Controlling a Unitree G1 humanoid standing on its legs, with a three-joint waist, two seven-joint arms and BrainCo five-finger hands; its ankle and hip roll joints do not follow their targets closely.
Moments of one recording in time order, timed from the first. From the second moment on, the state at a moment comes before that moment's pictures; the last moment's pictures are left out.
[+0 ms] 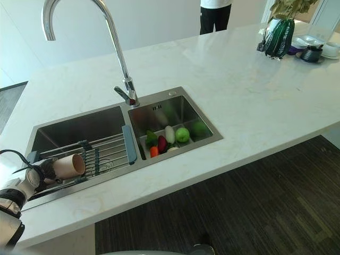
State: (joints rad) left arm -0.53 0.83 -0.47 1.17 0.42 0.01 -0.11; right arm 0.19 -0.63 0.02 1.21 0.25 0.03 0.43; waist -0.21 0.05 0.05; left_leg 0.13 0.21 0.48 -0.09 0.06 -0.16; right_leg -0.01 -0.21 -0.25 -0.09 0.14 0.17
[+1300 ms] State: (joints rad) left arm -0.43 0.94 -0.30 0.77 0.20 -0.14 0.09; right arm 0.21 -0.54 0.02 1.22 0.26 -0.03 0.40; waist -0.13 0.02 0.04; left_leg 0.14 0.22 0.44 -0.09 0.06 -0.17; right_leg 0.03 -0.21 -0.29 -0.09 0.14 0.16
